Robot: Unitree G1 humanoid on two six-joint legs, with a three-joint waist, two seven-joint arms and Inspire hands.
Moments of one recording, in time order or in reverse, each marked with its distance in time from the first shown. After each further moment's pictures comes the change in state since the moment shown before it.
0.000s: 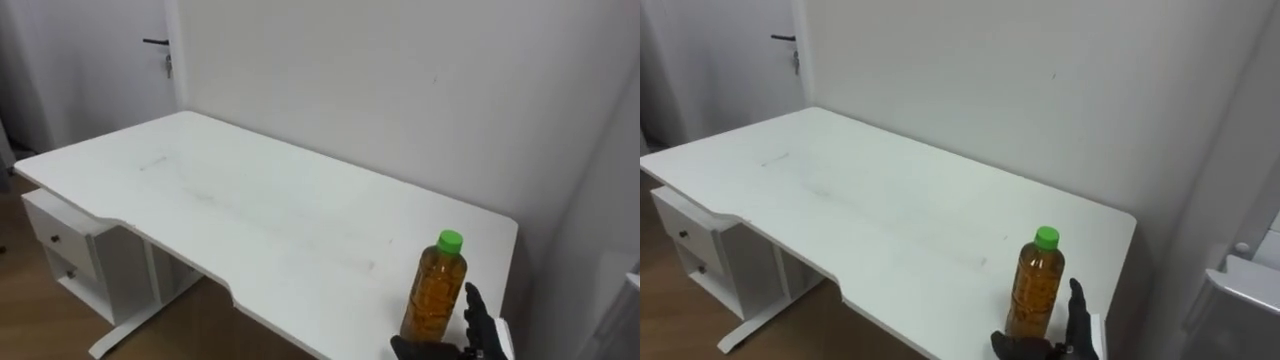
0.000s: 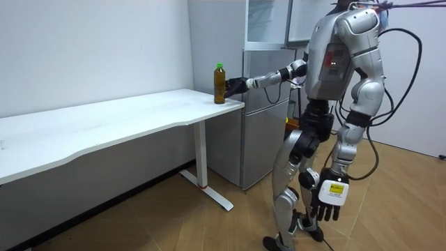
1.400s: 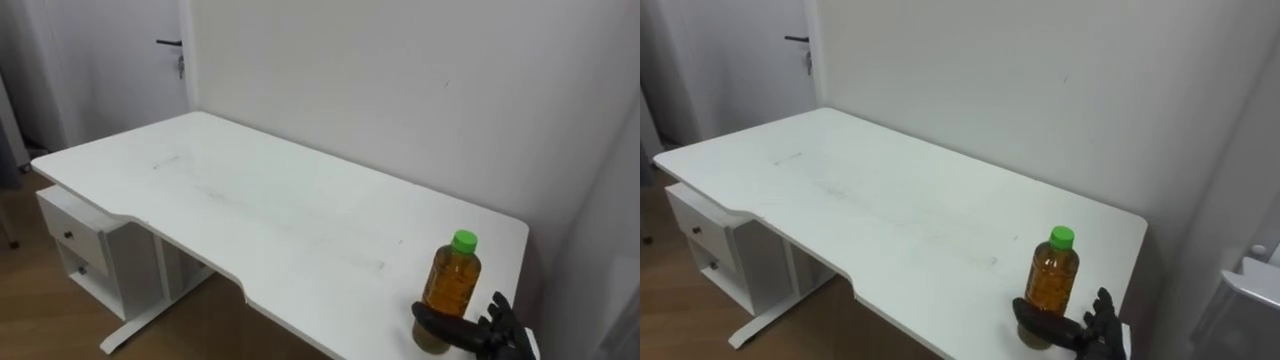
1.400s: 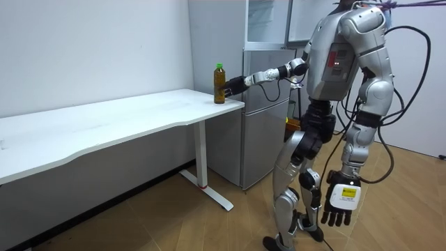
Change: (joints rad) left arm 0.030 0.019 -0.018 0.011 -0.073 -0.025 0.015; right arm -0.045 -0.063 -0.002 -0.016 0.522 -0.083 -0.035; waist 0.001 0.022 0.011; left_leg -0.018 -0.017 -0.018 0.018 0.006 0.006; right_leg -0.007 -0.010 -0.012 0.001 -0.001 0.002
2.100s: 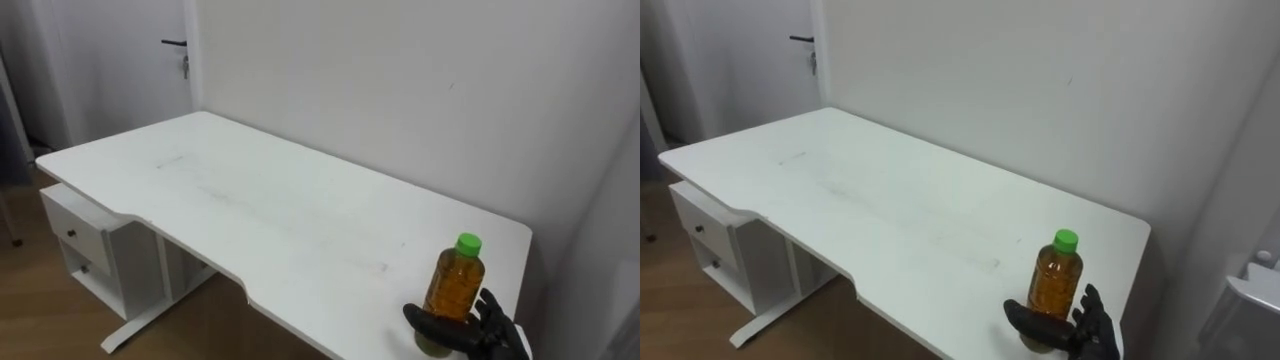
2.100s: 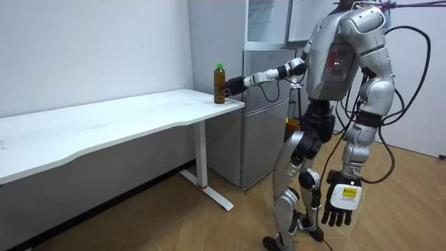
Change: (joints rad) left arm 0.012 0.011 0.001 -0.011 -0.003 0.003 -0.003; right arm 0.000 0.001 0.001 0.025 -0.016 0.001 0.055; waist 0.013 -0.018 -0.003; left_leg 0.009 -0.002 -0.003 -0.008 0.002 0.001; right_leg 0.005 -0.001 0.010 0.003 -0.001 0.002
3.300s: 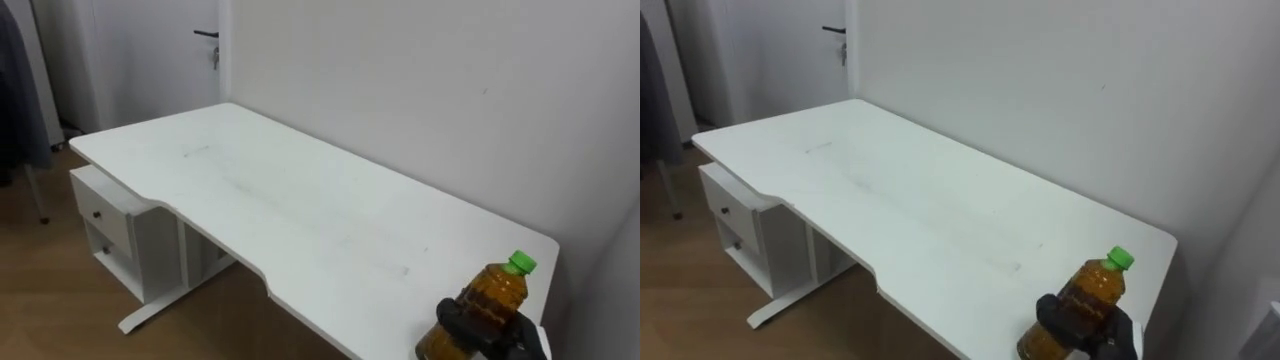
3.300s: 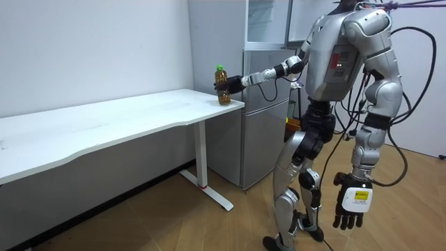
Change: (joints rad) left arm 0.028 0.026 0.019 -0.009 -0.001 -0.001 0.000; right arm -0.008 -0.030 0.001 0.038 -0.077 0.009 -0.055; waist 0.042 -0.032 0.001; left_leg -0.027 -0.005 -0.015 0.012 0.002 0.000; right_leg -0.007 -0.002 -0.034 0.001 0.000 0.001
